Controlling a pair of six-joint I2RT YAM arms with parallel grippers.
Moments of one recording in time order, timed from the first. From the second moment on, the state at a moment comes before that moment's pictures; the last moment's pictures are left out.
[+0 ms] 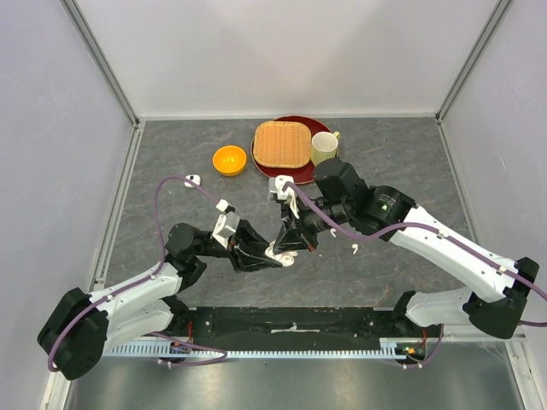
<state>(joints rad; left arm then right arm) -0.69 0.97 0.31 1.03 1.01 -0.46 0.93 1.28 1.37 -0.69 -0.70 -0.09</state>
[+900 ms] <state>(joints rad) -0.69 0.97 0.31 1.03 1.02 -0.46 0.94 1.28 1.37 -0.71 -0.65 -0.10</state>
